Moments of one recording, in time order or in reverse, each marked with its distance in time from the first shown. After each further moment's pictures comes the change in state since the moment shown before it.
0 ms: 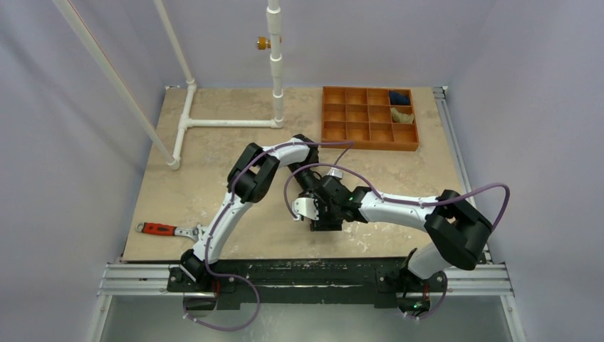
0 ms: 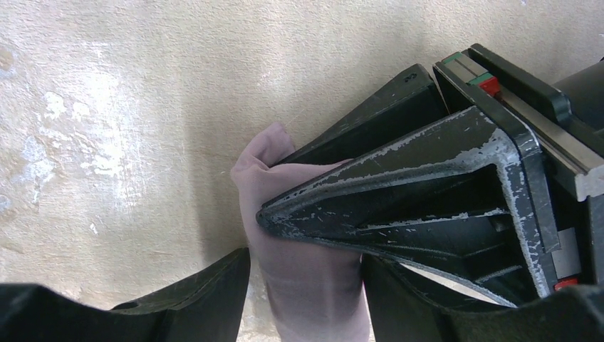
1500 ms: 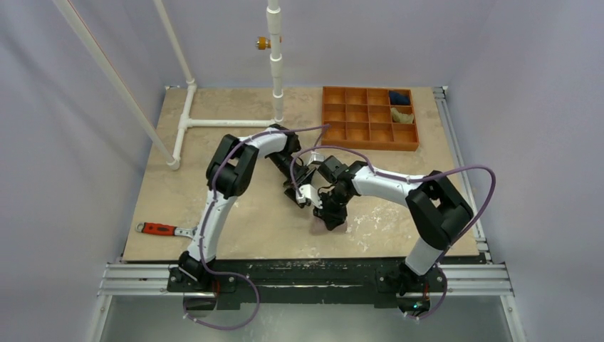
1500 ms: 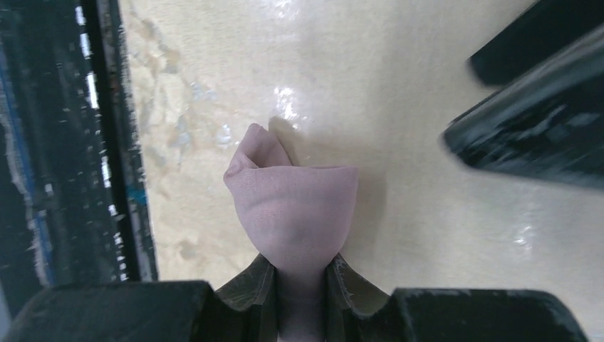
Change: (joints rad) left arm 0.140 -0.158 -0.169 0.159 -0.048 -0.122; right arm -0.180 0.176 0.217 -0.352 -0.430 -0.037
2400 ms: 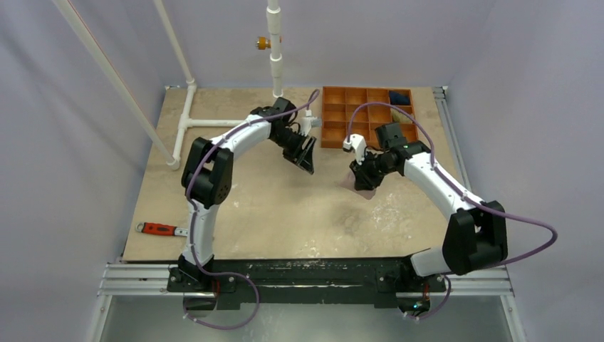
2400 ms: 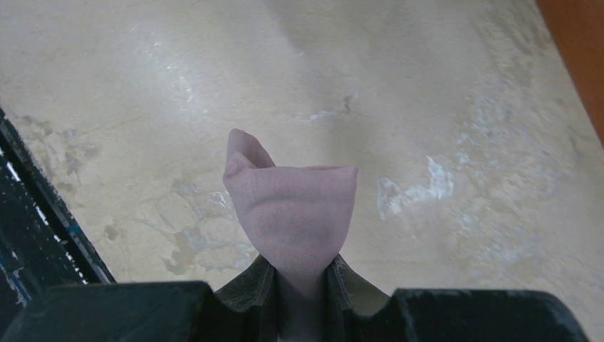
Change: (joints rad) left arm 0.049 -0.306 -0.119 0.490 -0.261 -0.219; right arm -0.426 -0.253 0.060 -0.085 -0.008 0.144
